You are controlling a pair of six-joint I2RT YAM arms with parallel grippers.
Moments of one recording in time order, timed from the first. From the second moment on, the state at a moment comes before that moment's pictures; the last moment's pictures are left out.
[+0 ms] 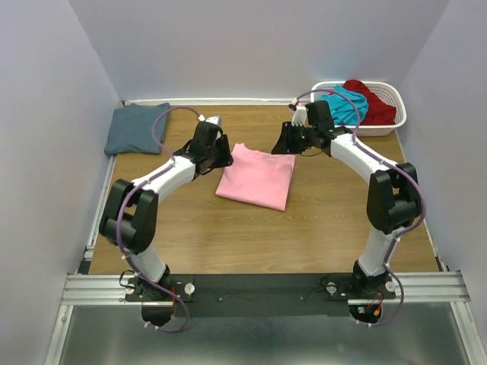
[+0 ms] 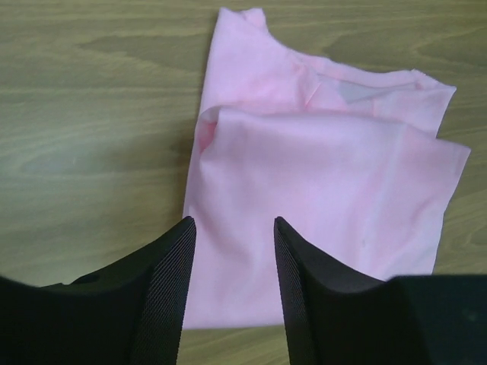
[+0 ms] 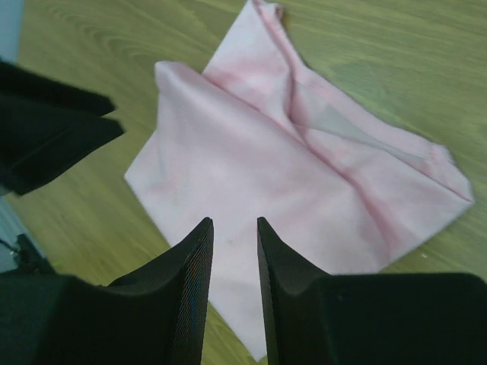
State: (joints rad) left arm -0.41 1.63 1.08 -0.15 0.02 -0.46; right arm 0.33 1.86 1.44 -0.35 -0.48 0.25
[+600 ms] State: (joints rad) left arm -0.41 2.13 1.48 -0.14 0.07 -0.43; right arm 0.11 2.05 1.18 -0.01 -0.74 0.41
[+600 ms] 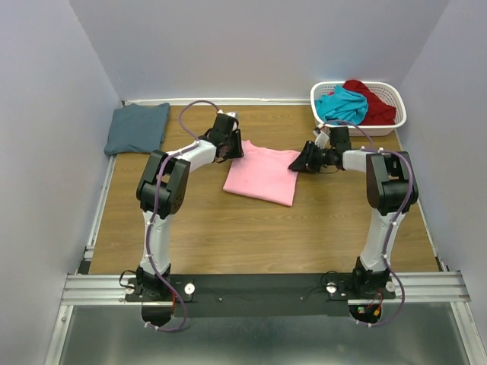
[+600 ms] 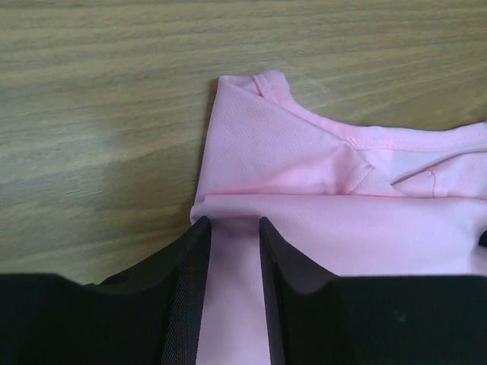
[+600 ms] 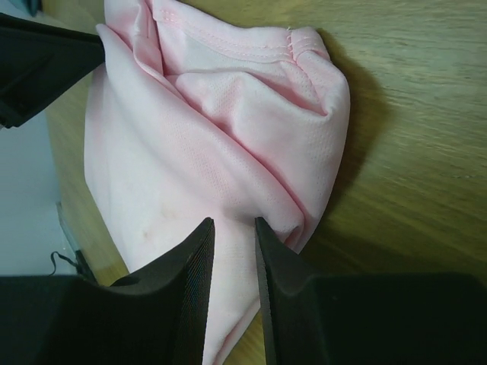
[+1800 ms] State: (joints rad) left arm -0.56 1.90 1.28 -0.37 -0.02 -0.49; right arm 0.46 1.80 1.05 -0.27 -0.45 0.37
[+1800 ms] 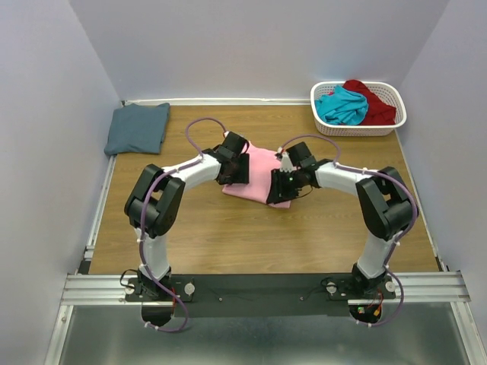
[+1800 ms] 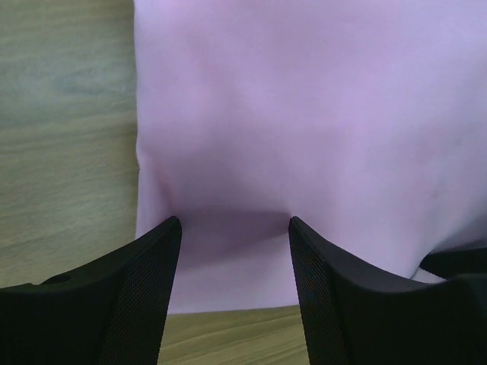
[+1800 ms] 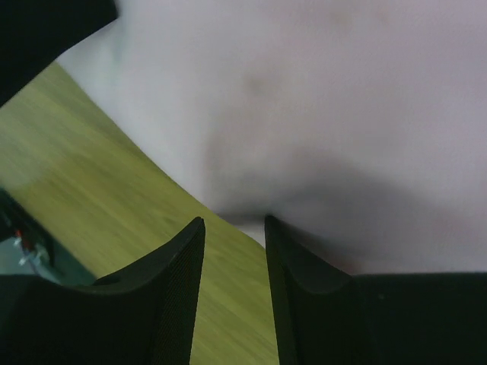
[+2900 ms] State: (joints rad) left arm -0.53 1.53 1.13 -0.50 -0.24 -0.60; right arm 0.43 1.63 1.16 -0.43 -0.32 0.34
